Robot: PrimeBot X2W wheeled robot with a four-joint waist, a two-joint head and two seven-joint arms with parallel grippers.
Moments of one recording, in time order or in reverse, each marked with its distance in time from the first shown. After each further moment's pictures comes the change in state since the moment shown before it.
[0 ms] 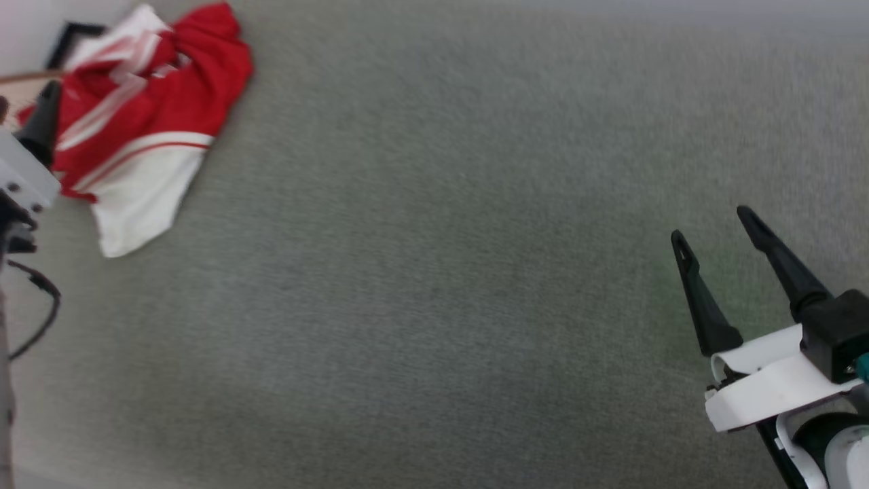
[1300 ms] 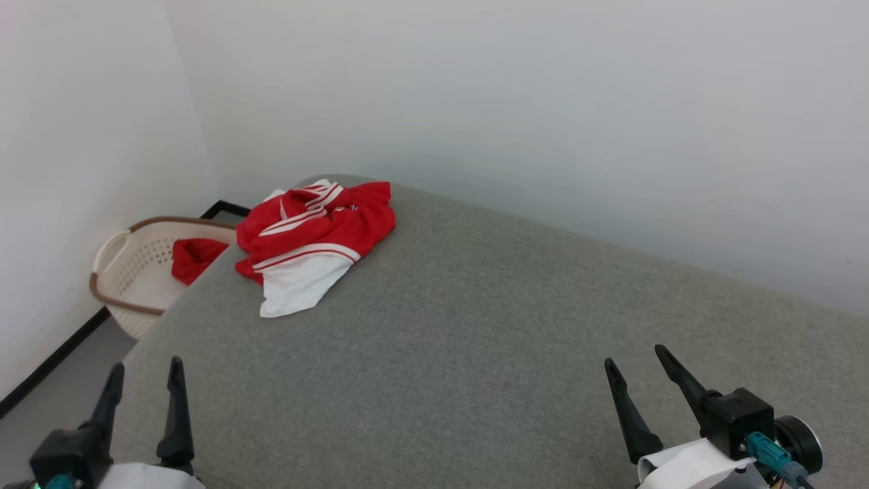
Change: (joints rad) left arm 0.865 -0.263 0.040 -0.461 0.358 0.076 -0.581; right arm 0.142 0.158 0.034 0.346 0.017 0.000 -0.160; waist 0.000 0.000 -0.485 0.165
